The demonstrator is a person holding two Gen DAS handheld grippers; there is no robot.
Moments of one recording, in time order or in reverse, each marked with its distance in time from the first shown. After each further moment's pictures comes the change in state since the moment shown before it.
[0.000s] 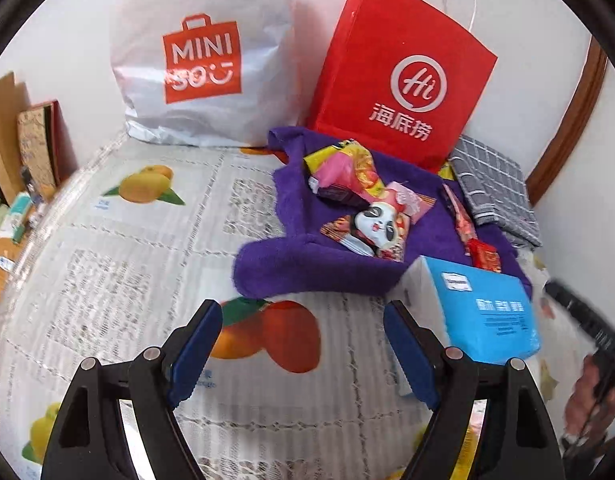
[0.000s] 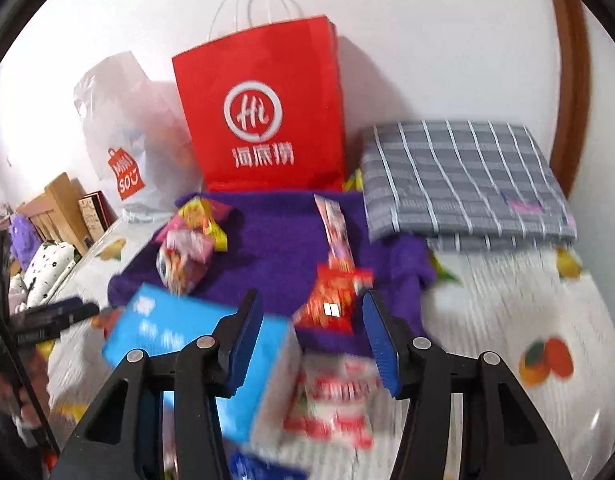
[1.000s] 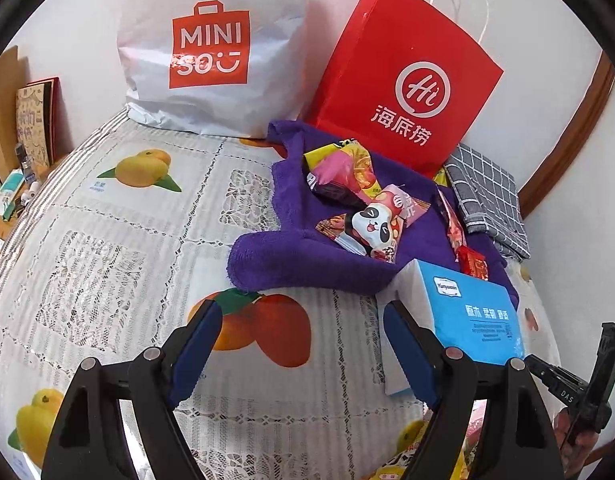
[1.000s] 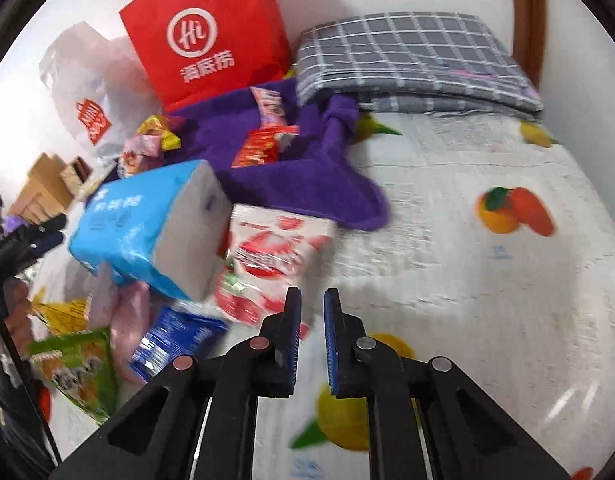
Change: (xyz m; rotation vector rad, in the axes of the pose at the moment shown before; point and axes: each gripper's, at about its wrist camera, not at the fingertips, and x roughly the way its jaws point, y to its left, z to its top) left arm -0.003 0.005 0.000 -0.057 0.008 -0.033; right arm -0.013 -0.053 -0.069 0.103 0.226 -0.060
